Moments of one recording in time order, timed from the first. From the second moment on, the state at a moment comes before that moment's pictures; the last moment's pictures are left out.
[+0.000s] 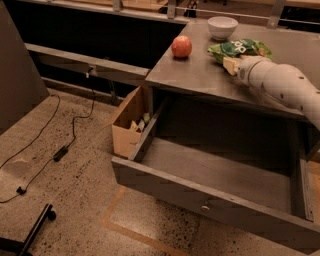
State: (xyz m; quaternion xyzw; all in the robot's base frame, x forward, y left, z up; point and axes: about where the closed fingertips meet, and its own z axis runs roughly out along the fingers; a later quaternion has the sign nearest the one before) arm 0.823 -0.272 0.865 -0.12 0.77 0.05 0.63
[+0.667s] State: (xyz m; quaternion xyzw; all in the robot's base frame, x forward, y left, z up) arm 0.736 -0.284 0.887 -0.17 0.78 0.08 0.59
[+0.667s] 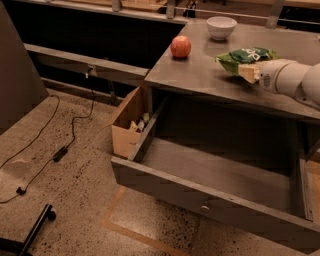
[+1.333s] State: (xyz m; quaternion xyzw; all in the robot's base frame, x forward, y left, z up) arm 0.603 -0.270 0.871 -0.25 0.79 0.10 0.55
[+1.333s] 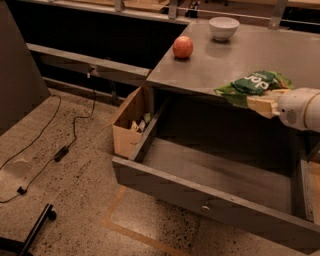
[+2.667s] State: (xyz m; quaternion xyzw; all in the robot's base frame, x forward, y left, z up) arm 0.506 -0.266 0.850 -0.36 0.76 0.16 0.51
